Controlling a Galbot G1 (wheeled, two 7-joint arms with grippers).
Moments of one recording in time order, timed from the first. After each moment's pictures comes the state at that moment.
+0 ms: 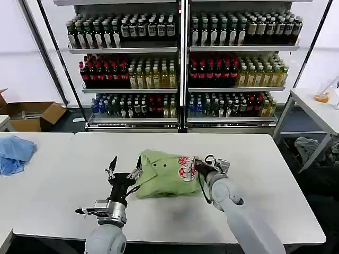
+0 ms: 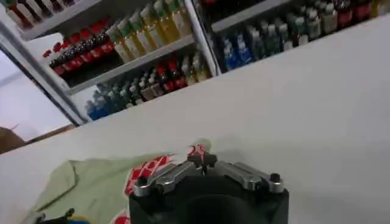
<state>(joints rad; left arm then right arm) 1.30 -1.44 -0.36 -2.01 -0.14 0.13 -0.17 -0.76 1.23 0.06 1.52 0.92 -0.42 0.38</state>
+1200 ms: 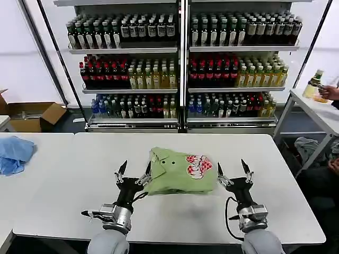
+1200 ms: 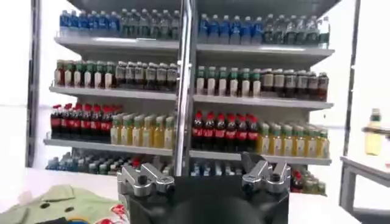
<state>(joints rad) 1.33 -1.42 -0.32 -2.04 -0.16 0.16 -0.12 -1.34 1.12 0.34 2.00 0.27 -0.03 0.27</state>
